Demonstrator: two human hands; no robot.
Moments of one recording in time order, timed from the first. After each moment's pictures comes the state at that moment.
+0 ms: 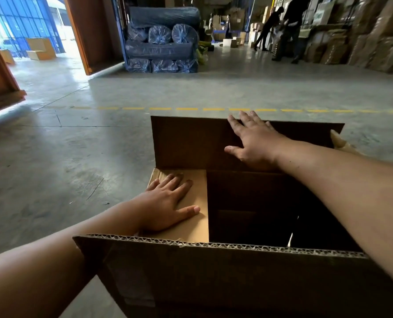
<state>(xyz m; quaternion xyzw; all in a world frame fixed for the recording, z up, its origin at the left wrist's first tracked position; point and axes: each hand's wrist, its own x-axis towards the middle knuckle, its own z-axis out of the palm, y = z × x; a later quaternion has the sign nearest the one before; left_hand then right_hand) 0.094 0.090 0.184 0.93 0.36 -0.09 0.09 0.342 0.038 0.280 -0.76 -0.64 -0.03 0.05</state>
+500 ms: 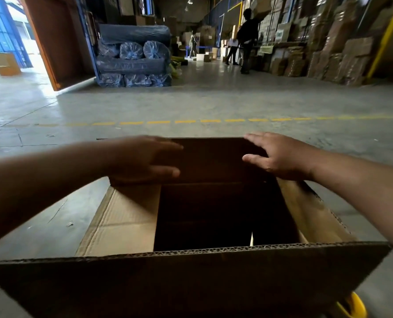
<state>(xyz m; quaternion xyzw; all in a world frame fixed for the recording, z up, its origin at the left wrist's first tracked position) 0.160 0.085 0.326 0.97 0.23 -0.01 0.01 0.440 -0.082 0.318 -0.76 -0.64 -0.01 0.09</state>
